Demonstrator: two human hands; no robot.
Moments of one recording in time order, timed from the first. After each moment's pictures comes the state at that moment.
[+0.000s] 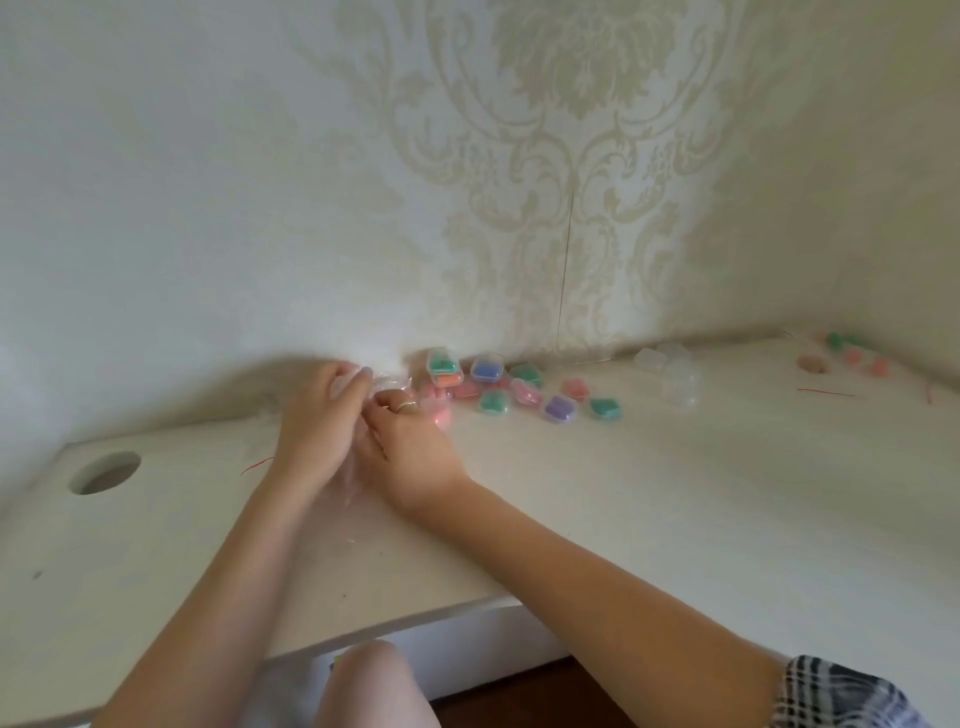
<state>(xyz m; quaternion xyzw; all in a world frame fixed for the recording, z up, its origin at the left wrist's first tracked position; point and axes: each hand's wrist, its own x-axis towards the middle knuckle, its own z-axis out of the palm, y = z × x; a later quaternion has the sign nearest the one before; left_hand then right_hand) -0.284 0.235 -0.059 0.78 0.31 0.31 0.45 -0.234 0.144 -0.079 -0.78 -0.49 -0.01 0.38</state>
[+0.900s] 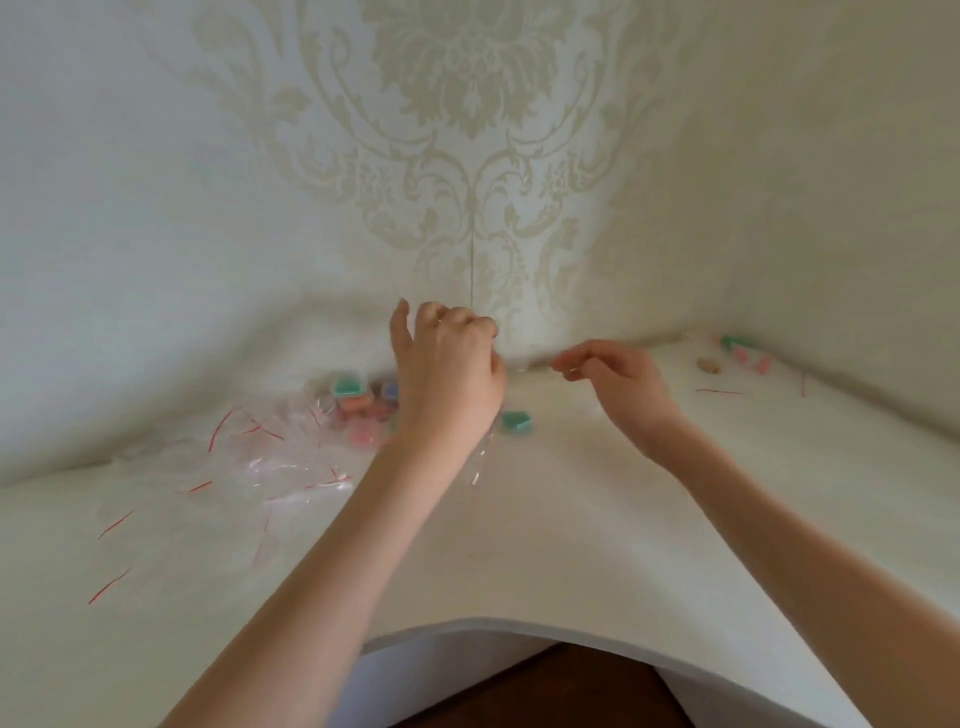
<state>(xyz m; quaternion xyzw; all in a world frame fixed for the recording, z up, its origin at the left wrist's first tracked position) -0.179 0.088 -0.004 0.91 0.12 0.39 0.03 -0.086 -0.061 -0.030 -0.78 -0.26 -0.04 0.56</state>
